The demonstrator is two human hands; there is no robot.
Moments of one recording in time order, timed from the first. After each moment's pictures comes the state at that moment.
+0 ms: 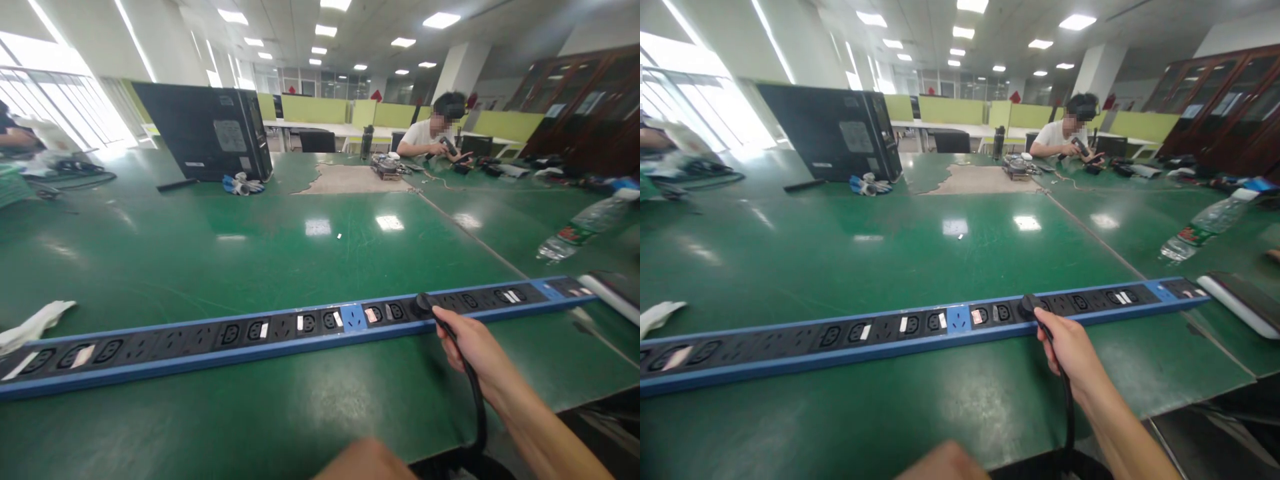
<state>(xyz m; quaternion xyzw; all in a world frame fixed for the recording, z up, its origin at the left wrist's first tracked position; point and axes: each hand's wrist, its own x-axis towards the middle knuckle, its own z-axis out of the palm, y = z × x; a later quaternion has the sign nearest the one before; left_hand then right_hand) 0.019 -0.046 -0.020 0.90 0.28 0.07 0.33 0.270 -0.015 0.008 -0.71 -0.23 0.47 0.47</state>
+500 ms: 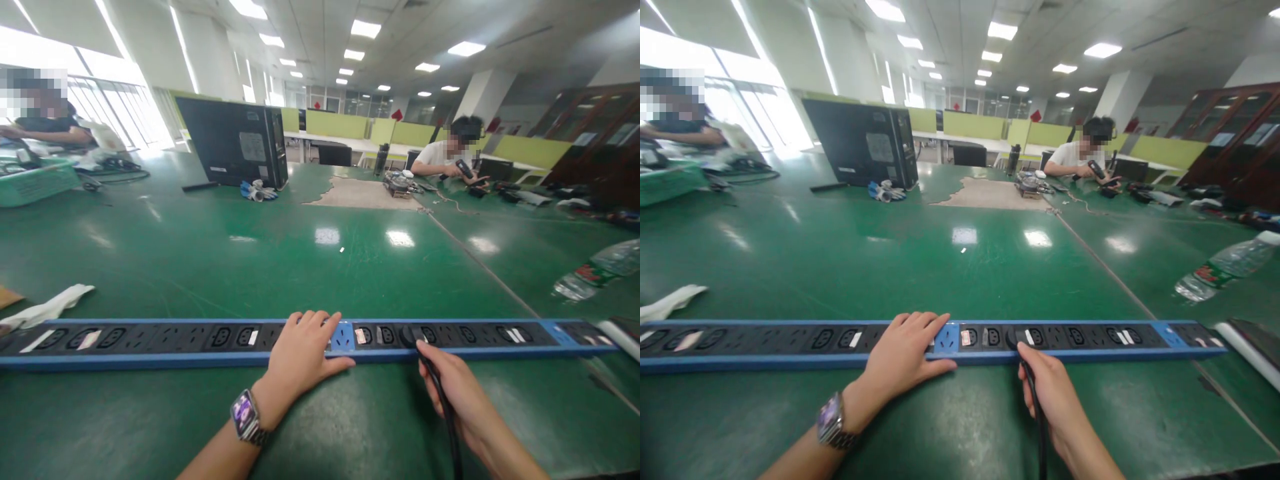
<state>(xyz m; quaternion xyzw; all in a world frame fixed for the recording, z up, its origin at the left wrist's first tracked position) 0.023 0.055 0.000 0.88 0.47 0.12 0.04 0.269 -0.018 -0.004 -0.70 -0.25 0.53 0.41</state>
